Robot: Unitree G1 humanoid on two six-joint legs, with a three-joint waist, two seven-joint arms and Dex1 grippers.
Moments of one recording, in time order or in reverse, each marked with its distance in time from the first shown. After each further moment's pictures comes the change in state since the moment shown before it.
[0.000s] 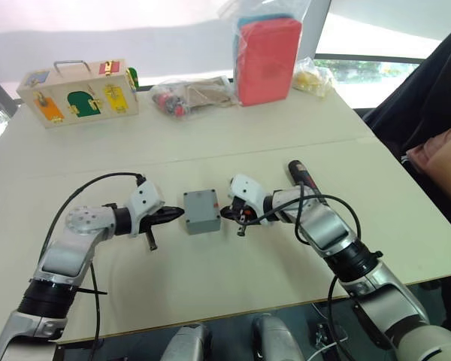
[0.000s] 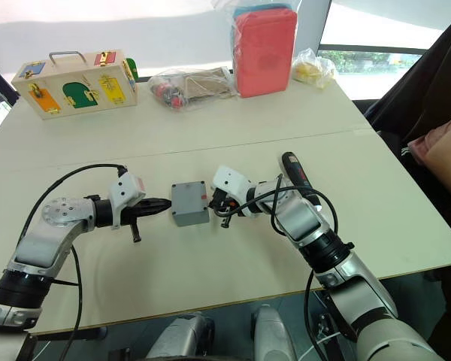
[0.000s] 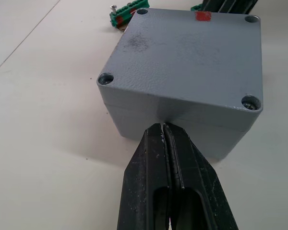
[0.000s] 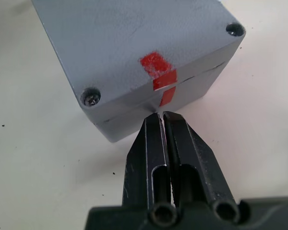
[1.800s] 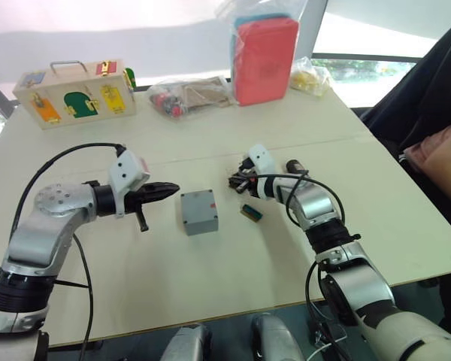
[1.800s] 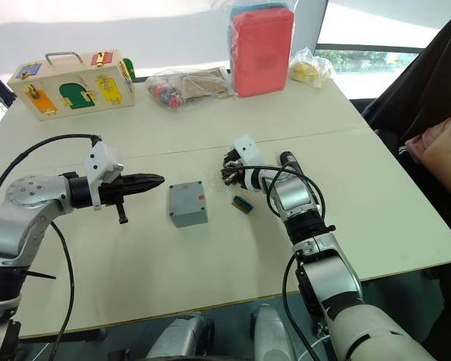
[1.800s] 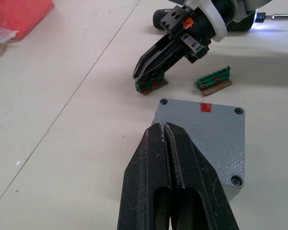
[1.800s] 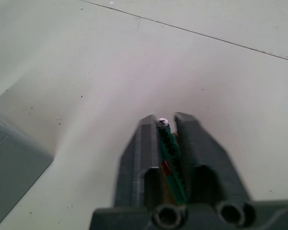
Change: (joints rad) left arm -0.061 0.090 0.116 -0.177 -0.176 0.172 0.034; right arm -0.146 0.209 -0.291 0.510 0.011 -0.135 -0.252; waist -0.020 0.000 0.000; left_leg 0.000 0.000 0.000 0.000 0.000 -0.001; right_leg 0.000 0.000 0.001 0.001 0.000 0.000
